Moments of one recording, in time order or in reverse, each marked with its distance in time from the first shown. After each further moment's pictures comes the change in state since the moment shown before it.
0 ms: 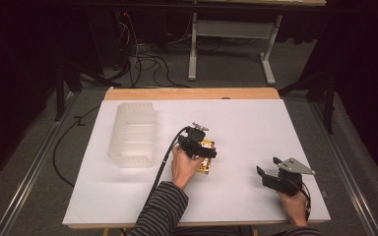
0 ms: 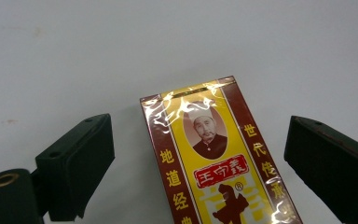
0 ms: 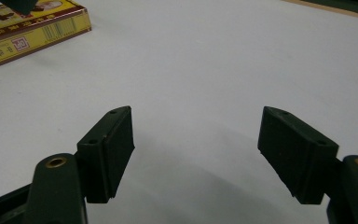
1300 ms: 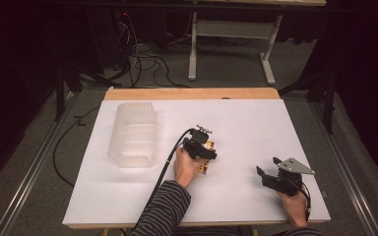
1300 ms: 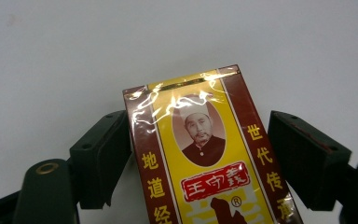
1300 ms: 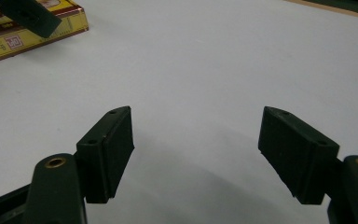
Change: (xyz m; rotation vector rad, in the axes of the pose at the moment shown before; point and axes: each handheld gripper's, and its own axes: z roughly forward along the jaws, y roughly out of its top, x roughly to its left) left arm -0.005 -0.002 0.013 0.051 0.018 0.050; right arm 0.000 0.000 0.000 0.004 -0.003 -0.002
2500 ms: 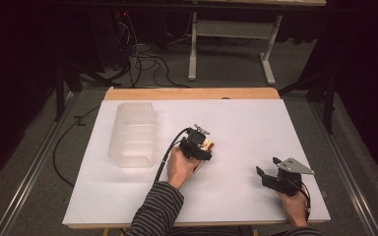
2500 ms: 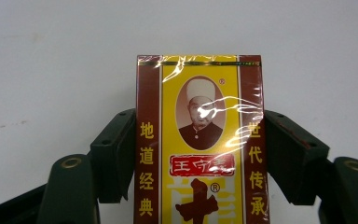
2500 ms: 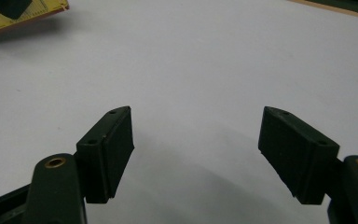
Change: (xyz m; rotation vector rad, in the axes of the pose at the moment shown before) left arm 0.003 -0.004 -0.028 -0.028 -0.018 0.087; right arm 0.001 0.000 0.000 0.003 0.002 -0.004
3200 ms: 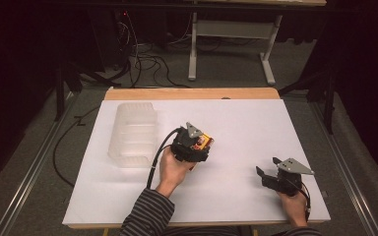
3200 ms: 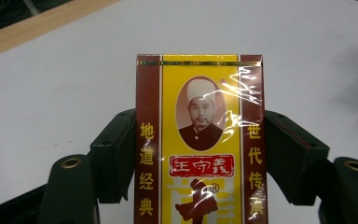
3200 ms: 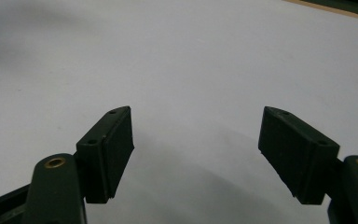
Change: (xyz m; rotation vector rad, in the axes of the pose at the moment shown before) left arm -0.003 -0.008 -0.066 -0.201 -0.011 0.037; right arm 0.000 0.000 0.000 -0.003 0.000 -0.006
